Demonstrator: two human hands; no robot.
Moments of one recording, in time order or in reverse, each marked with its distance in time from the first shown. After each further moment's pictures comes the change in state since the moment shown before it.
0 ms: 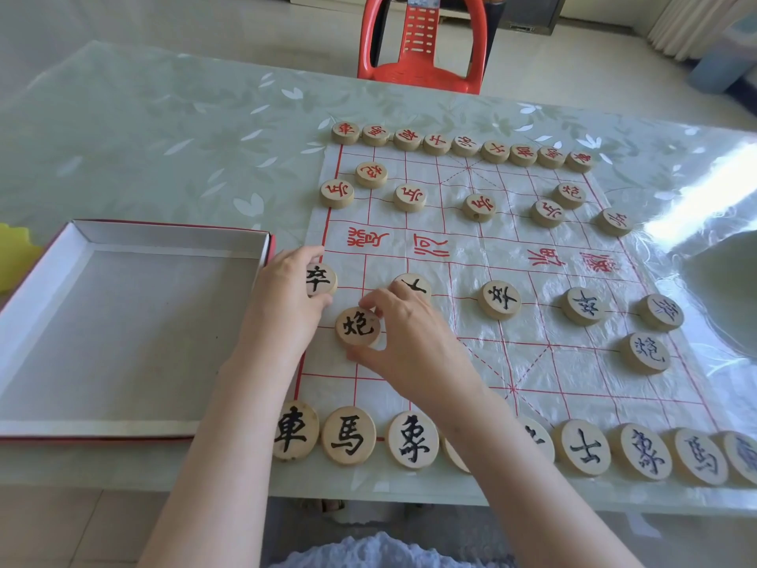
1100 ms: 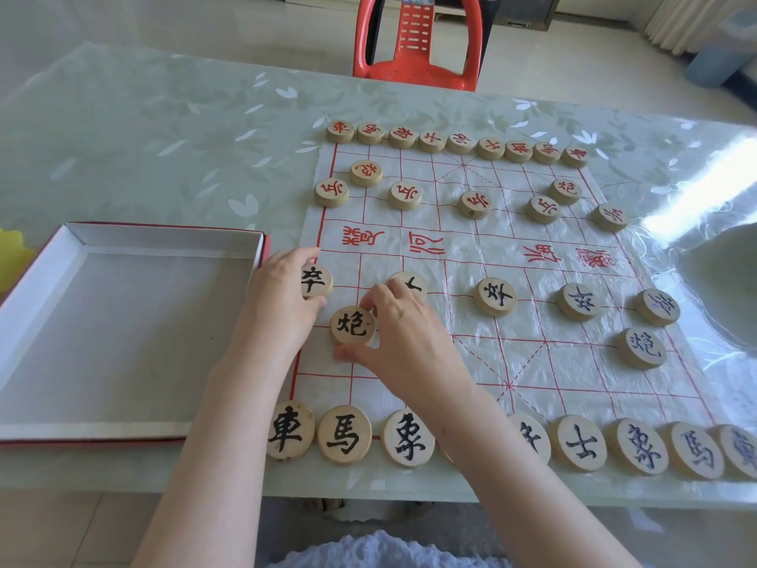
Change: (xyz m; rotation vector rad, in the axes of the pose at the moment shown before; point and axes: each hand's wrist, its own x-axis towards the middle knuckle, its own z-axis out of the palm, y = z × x) left_hand -0.002 0.001 -0.002 0.036 -0.041 -0.006; right_hand 0.001 0.000 0.005 -0.011 0.040 0.039
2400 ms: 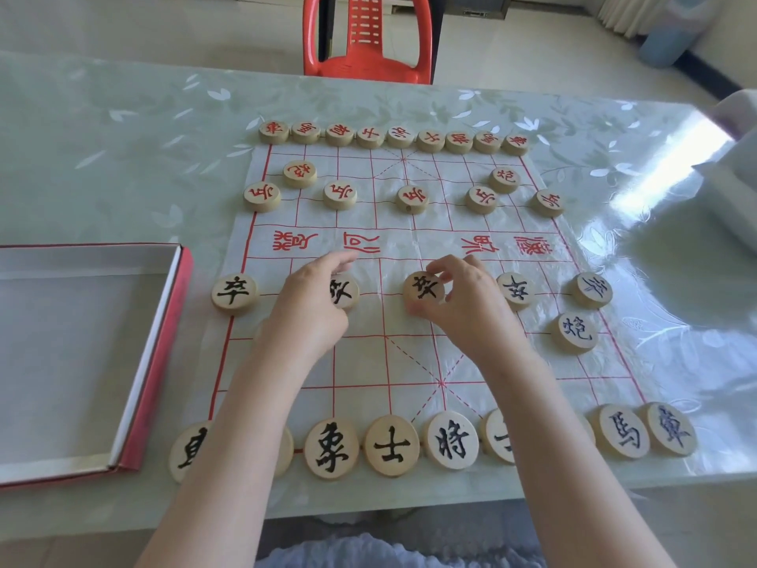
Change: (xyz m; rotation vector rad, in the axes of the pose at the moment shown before) left_hand -0.006 0.080 0.046 -0.049 -0.215 0.053; right_hand -0.003 0.110 -0.057 0.153 0.183 0.348
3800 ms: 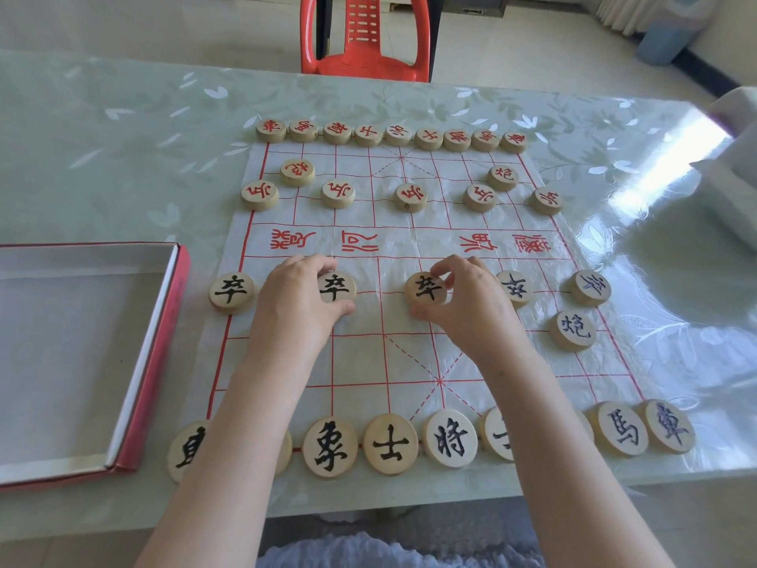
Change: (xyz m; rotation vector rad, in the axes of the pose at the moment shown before) left_hand 0.000 -0.005 0.001 0.061 0.163 -0.025; right_hand -0.001 0.001 -0.002 -0.033 -0.013 0.045
